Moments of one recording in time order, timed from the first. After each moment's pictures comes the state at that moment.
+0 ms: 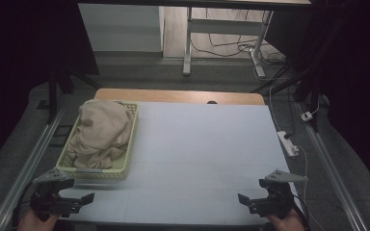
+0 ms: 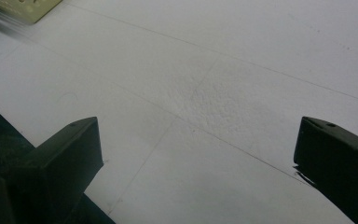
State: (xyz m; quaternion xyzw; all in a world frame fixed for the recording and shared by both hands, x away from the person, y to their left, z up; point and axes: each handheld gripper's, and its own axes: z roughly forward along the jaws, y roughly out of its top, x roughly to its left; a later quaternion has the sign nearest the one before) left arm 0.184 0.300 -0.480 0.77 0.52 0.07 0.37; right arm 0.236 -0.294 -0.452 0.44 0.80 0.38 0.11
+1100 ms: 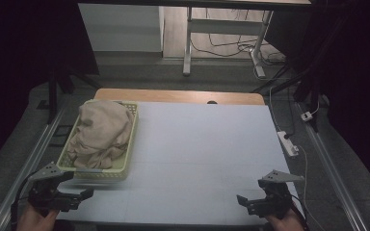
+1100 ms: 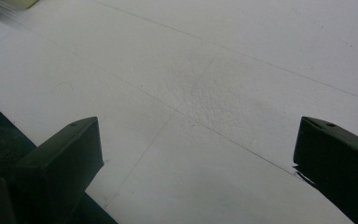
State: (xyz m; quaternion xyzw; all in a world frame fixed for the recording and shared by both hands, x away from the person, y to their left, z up) left arm 0.189 0.298 -0.462 0.77 0.49 0.11 0.39; right arm 0.236 -0.290 -0.453 0.43 0.82 0.36 0.12
